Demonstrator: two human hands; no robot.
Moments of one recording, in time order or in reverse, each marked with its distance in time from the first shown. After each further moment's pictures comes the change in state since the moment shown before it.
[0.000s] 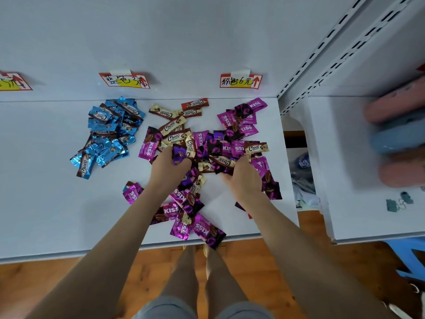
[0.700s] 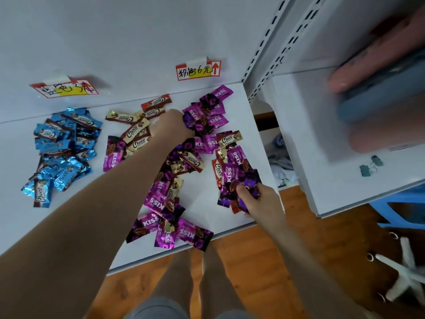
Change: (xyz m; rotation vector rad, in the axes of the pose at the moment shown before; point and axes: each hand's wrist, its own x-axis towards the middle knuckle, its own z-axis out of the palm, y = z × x) left_hand 0.092 0.072 0.053 0.725 -0.211 0.132; right_hand -0.070 0.070 -0.020 0.613 0.039 0.211
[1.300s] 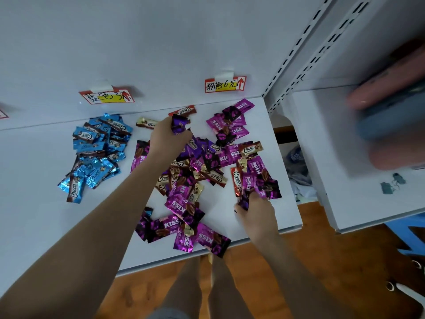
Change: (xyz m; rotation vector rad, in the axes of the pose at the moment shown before) left_hand -0.048 -0.047 -0.021 -0.707 0.279 0.051; right_hand 0.006 -0.005 0.050 -0.589 0.064 -0.082
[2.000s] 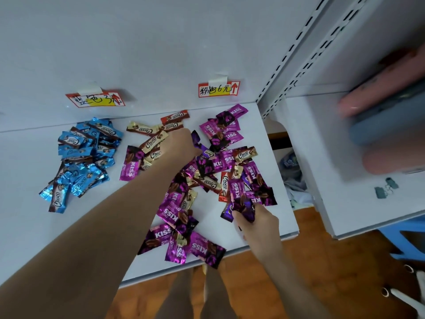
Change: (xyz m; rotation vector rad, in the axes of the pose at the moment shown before) left_hand 0.030 -0.005 0.044 0.734 -0.191 -0.007; right_hand -0.015 0.015 0.000 0.353 0.121 -0.040
